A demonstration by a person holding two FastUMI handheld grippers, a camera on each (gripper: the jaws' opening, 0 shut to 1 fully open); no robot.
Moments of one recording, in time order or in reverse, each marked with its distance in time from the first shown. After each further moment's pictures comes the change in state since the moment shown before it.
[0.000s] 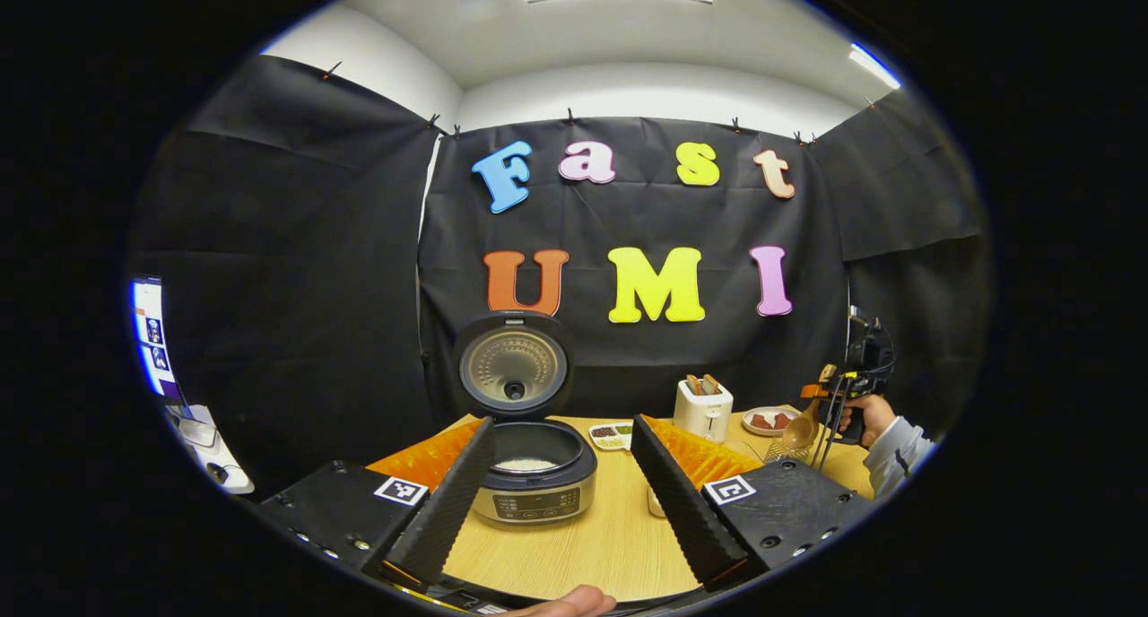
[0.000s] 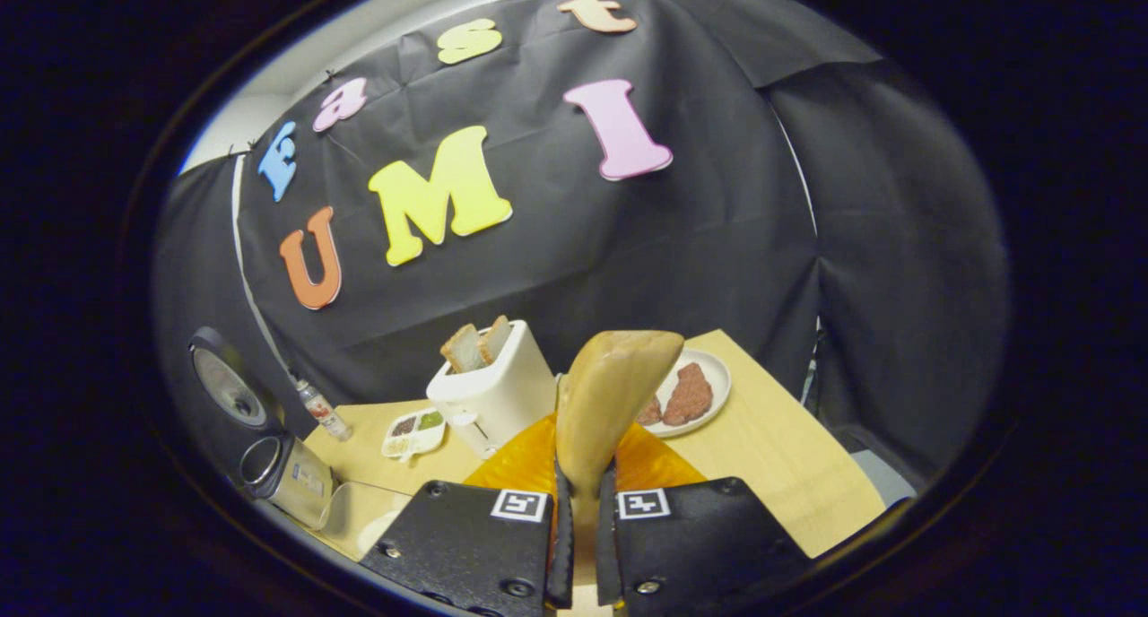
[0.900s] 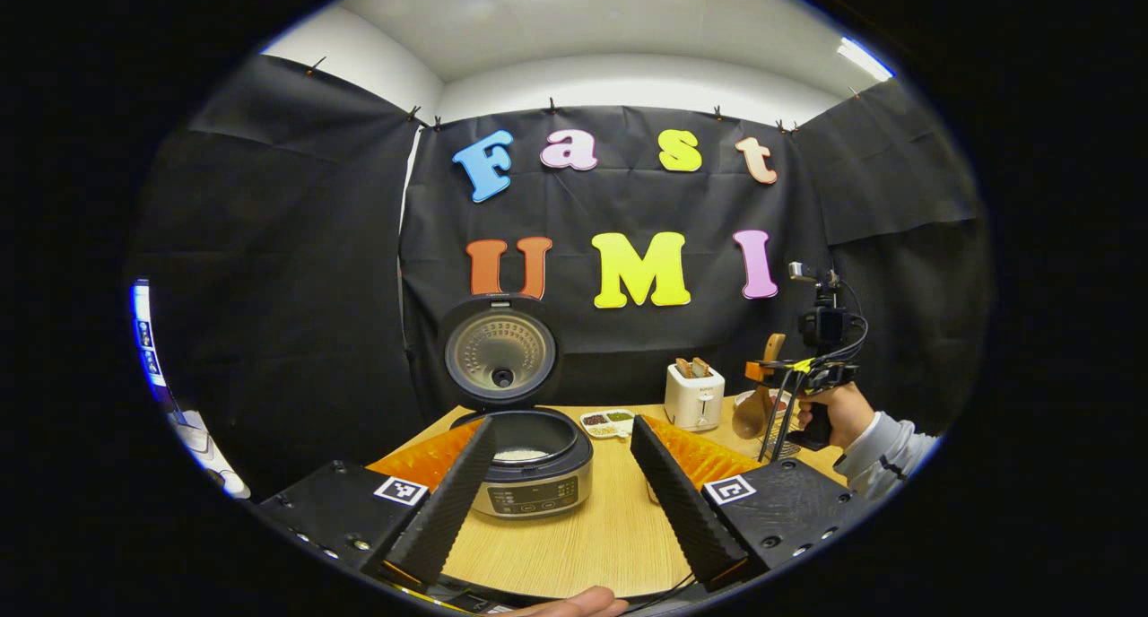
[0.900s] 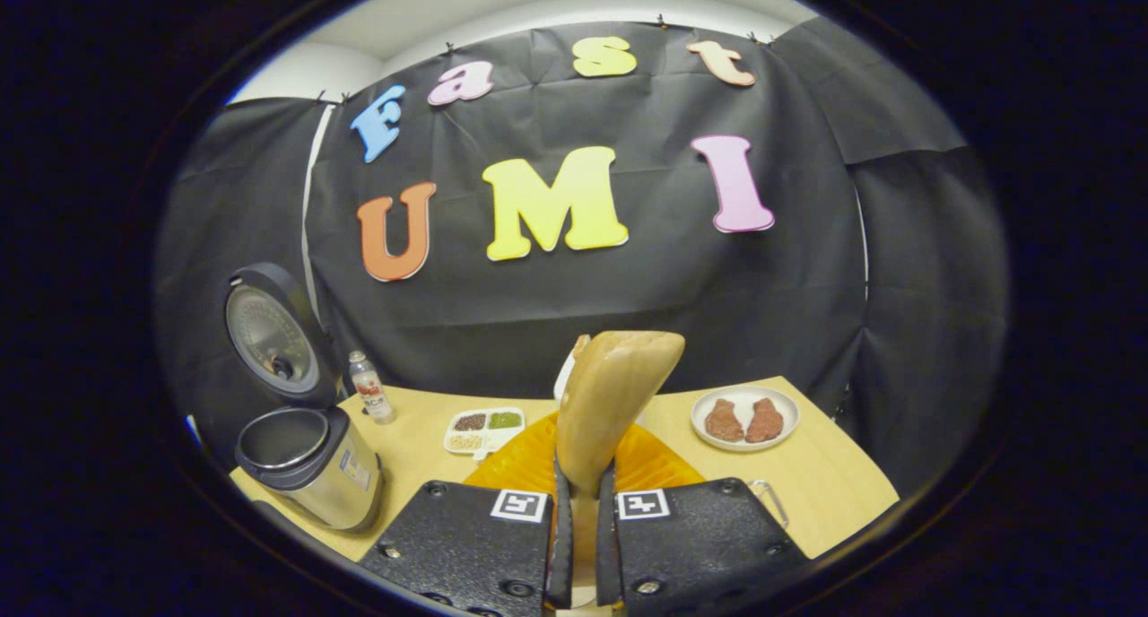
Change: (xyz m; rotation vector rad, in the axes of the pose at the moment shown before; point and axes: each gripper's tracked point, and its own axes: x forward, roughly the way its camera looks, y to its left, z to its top) left arm 0.003 0.004 -0.015 0.019 0.026 -0.048; right arm -0.022 0.175 -0.043 -0.212 -0.078 0.096
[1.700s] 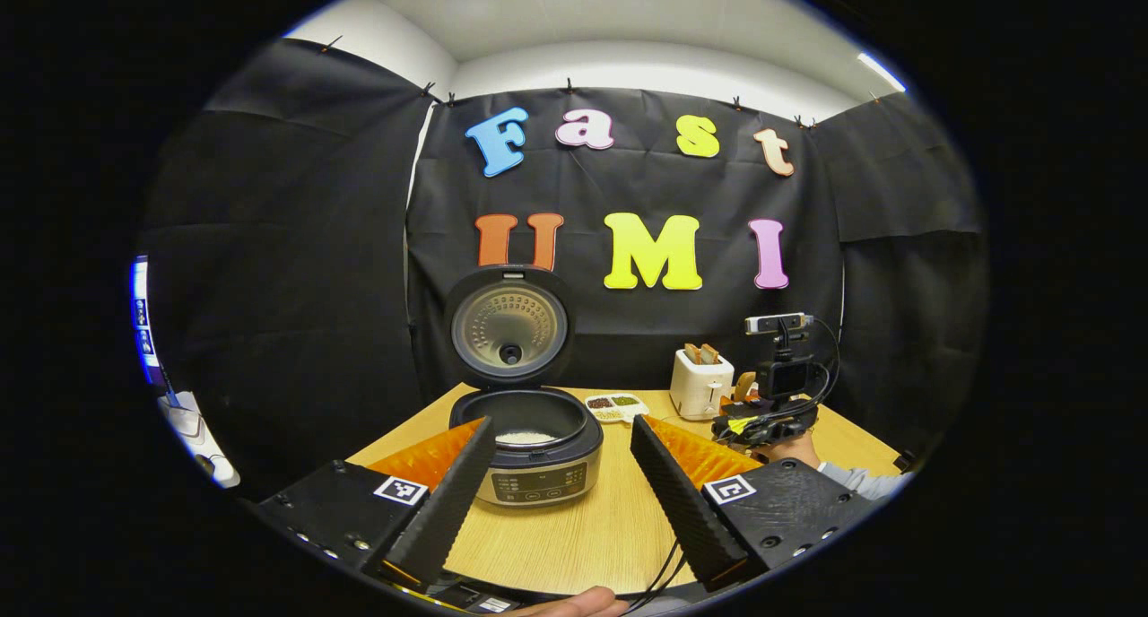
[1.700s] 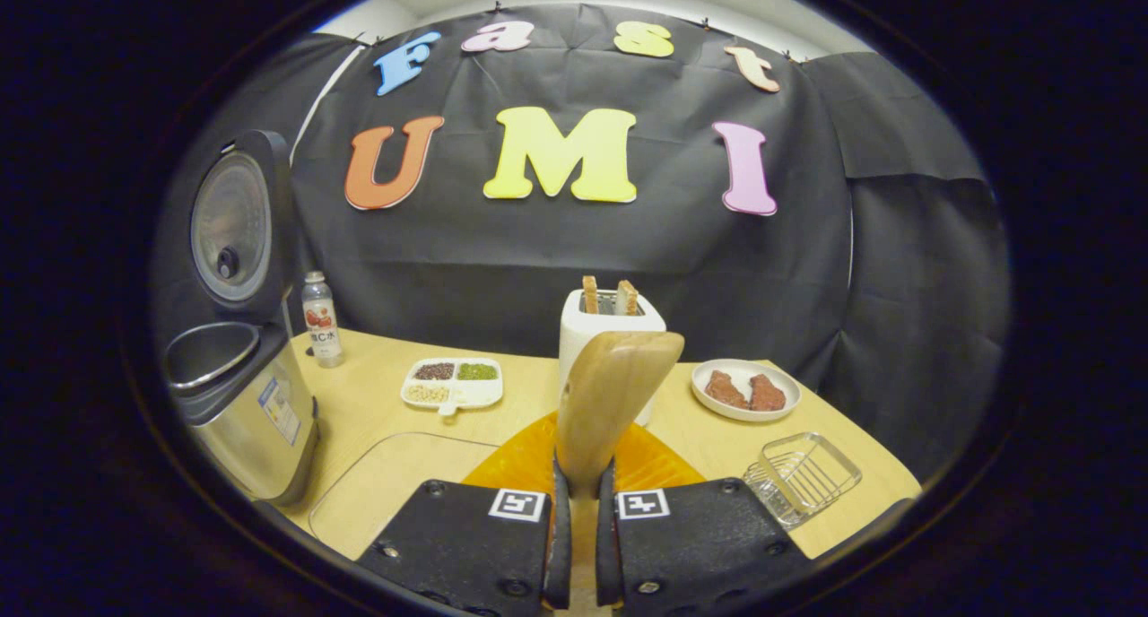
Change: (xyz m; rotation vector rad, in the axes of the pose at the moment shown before) left arm 0.017 0.013 -0.024 -0.044 0.067 0.011; right arm 0.047 0.031 -0.093 -0.127 0.047 -0.144
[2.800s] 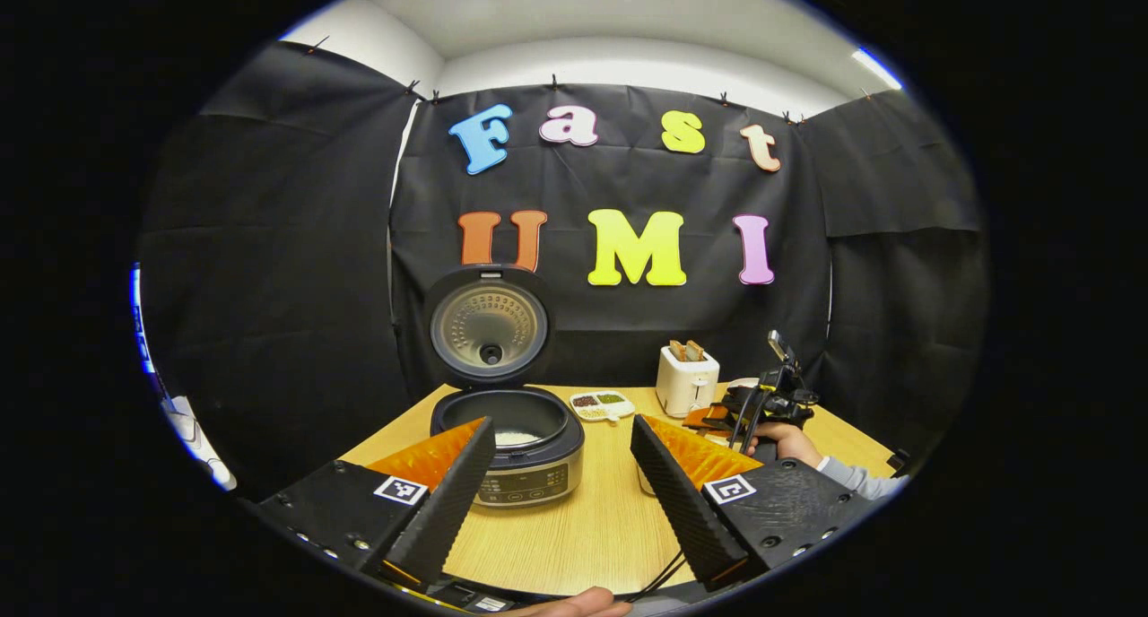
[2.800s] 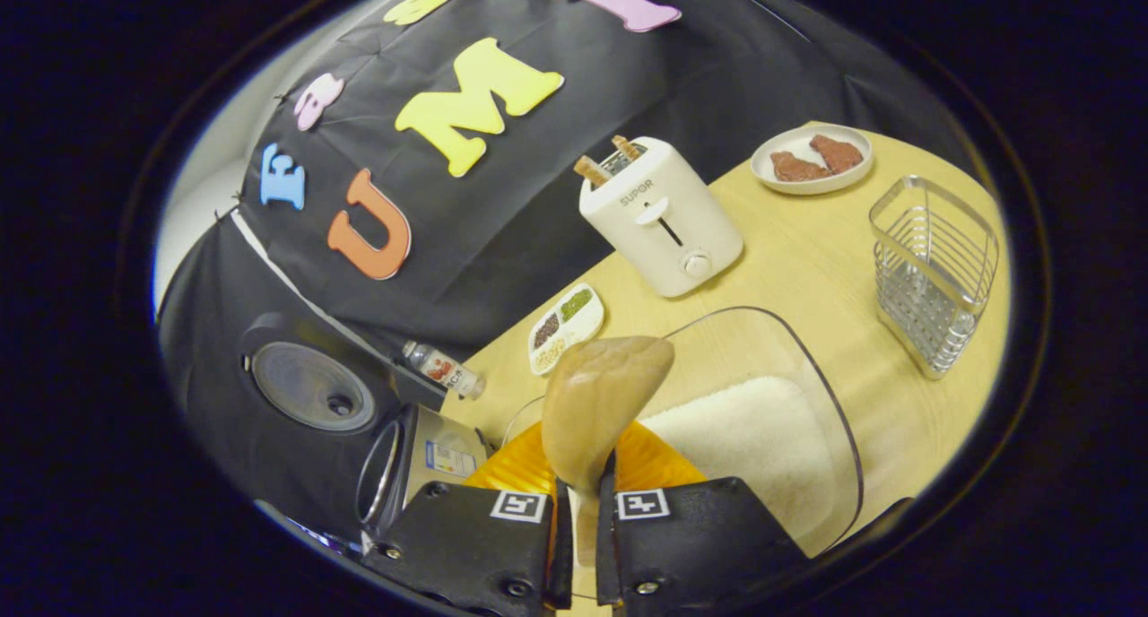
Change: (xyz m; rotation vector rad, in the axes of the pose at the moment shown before) left arm 0.002 -0.020 0.002 0.010 0.012 -0.044; right arm -0.025 0.040 -0.029 0.790 0.365 0.368
